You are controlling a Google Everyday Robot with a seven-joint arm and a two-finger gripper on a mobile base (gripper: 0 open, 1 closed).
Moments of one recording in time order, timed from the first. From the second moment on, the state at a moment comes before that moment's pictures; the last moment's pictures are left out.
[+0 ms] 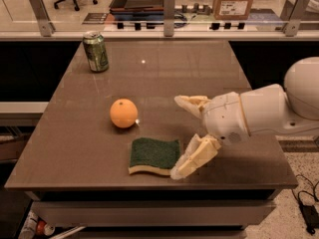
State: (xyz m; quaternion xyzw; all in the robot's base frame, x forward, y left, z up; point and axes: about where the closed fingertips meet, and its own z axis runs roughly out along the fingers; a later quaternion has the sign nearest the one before) arm 0.426 -0.035 0.867 -0.59 0.63 0.30 0.40
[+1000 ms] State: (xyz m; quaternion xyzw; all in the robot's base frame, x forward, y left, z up) arm 0.434 -0.004 0.839 -0.60 0.67 0.28 0.33
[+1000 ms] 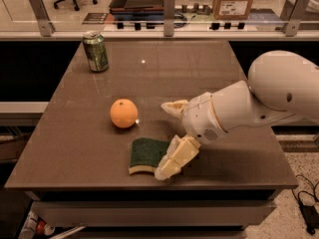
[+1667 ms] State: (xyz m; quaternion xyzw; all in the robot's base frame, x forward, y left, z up) arm 0.433 -0.005 0.834 -0.60 0.66 0.29 0.35
